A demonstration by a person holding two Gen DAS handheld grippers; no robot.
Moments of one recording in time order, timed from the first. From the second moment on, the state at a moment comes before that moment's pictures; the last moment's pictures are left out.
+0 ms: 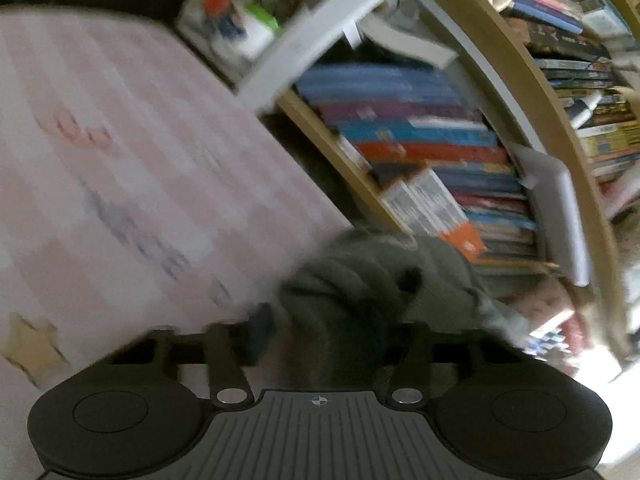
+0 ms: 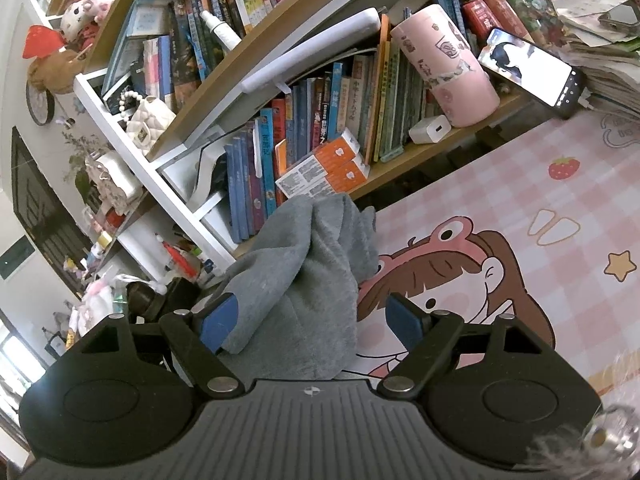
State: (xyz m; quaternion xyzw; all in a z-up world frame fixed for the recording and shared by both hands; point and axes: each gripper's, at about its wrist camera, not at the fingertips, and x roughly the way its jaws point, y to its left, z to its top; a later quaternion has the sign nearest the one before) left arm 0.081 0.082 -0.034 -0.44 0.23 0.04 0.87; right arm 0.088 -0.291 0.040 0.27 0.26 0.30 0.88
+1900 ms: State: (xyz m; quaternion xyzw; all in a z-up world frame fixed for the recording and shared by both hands) left arm -0.001 -0.012 0.016 -0.21 0.25 -0.18 0.93; right arm 0.078 -0.300 0.050 0.25 0.19 0.26 0.92
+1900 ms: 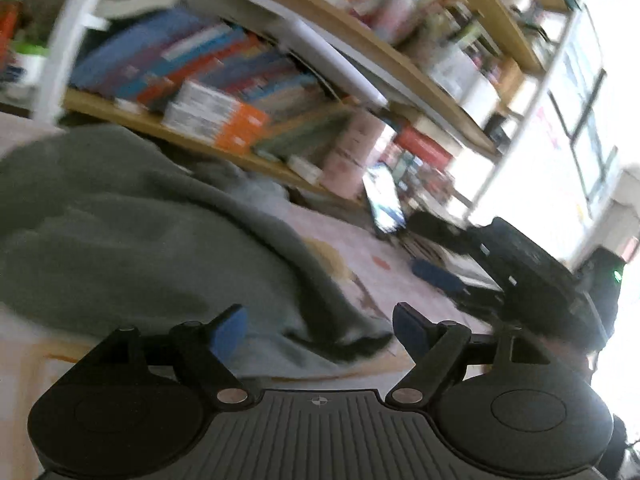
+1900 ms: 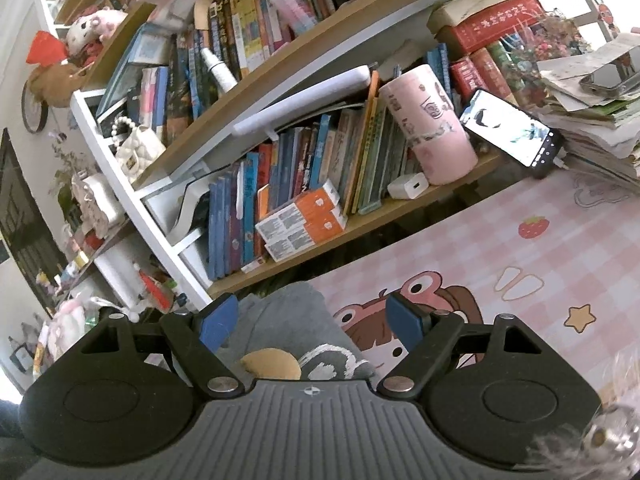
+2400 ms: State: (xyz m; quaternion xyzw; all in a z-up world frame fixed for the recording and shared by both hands) left arm -0.016 -0.005 0.017 -0.12 0.24 -0.08 0.96; right arm 0.075 -0.286 0.048 0.22 0.20 0.28 0.91
